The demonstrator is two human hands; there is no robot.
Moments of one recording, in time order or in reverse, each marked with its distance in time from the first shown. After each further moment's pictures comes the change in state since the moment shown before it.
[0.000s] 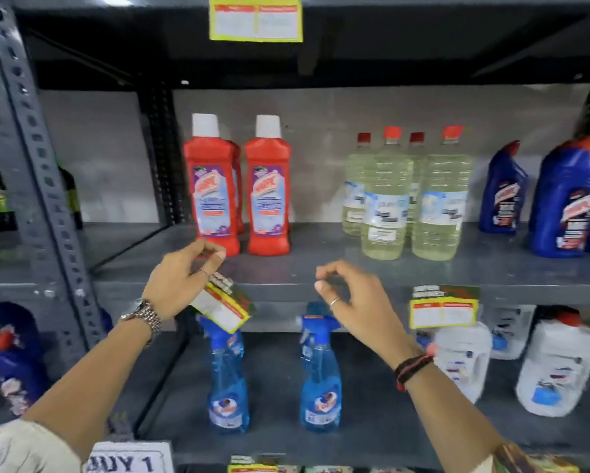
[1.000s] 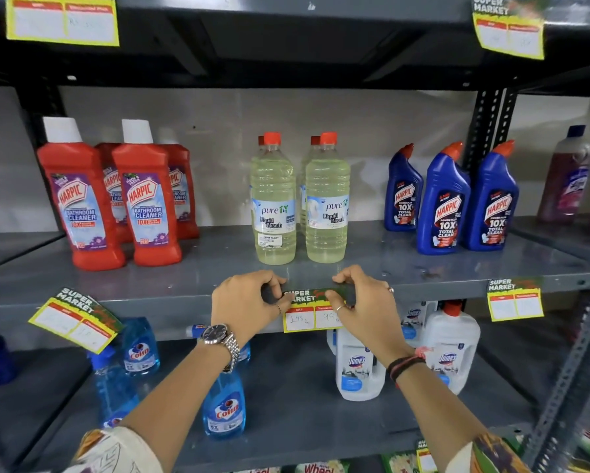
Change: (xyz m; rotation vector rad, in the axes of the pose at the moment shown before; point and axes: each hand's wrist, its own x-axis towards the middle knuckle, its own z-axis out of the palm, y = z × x) left_hand -0.011 0.206 0.190 0.066 0.001 0.141; right_hand -0.036 0.131 -0.147 -0.347 0.217 0.089
